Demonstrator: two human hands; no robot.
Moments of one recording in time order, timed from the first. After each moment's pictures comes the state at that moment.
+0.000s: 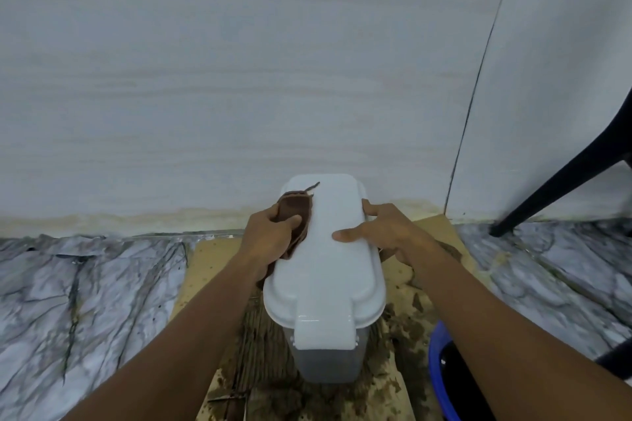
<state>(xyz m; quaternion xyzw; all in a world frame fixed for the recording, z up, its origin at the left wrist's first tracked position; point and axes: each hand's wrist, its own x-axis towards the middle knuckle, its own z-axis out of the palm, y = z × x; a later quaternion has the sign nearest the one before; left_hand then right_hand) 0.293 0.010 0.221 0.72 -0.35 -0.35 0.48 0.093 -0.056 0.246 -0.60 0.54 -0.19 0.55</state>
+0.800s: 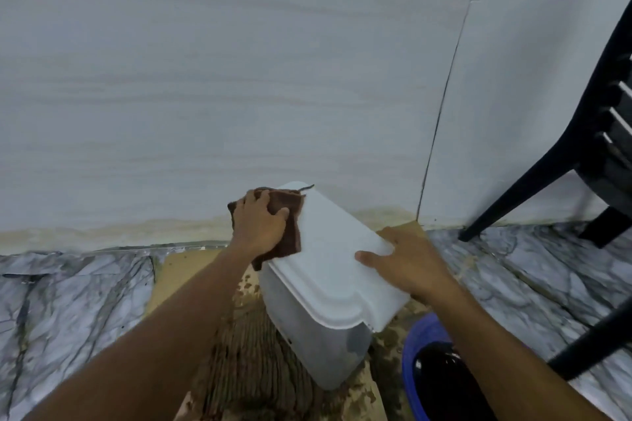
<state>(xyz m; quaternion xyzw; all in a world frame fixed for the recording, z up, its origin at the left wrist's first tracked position) 0.295 -0.053 0.216 0.78 -0.53 -0.19 0.28 0.031 -0.034 0.239 -0.70 0.63 -0.13 0.30</state>
